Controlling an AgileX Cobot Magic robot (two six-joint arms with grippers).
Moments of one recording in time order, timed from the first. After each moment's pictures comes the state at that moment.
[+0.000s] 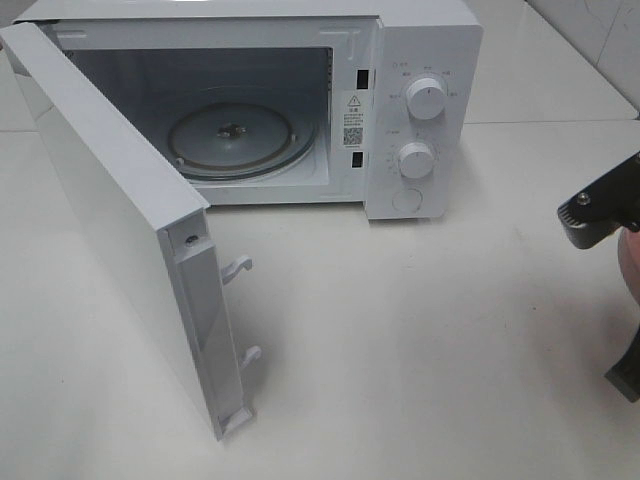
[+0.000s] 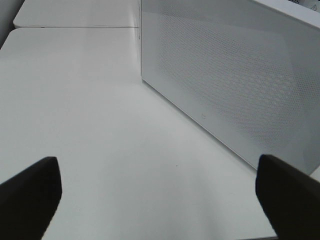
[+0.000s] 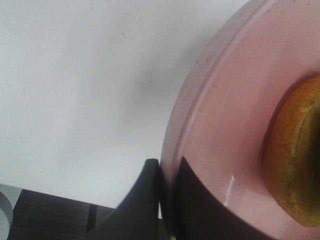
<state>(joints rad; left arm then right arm) 0.01 -0.01 -0.52 -0.17 1.07 0.10 0.59 1.19 -0.63 -0.50 0.94 0.31</state>
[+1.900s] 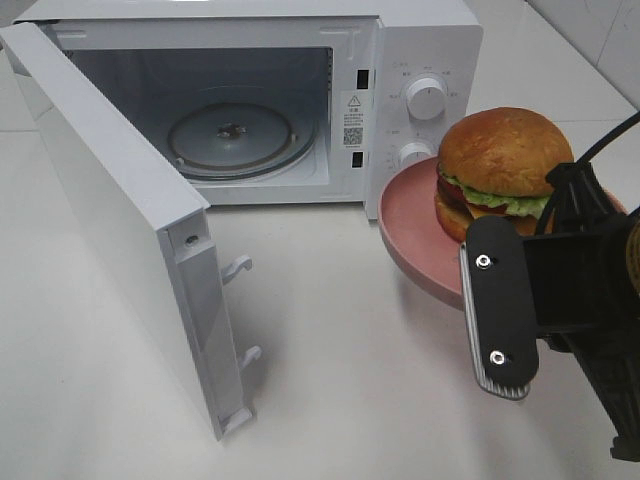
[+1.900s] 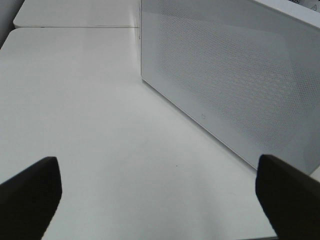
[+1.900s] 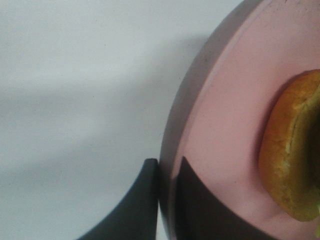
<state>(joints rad) 0.01 -0.01 -0.52 -0.17 1.07 0.10 0.87 1.19 -0.62 -0.55 0.70 -0.43</state>
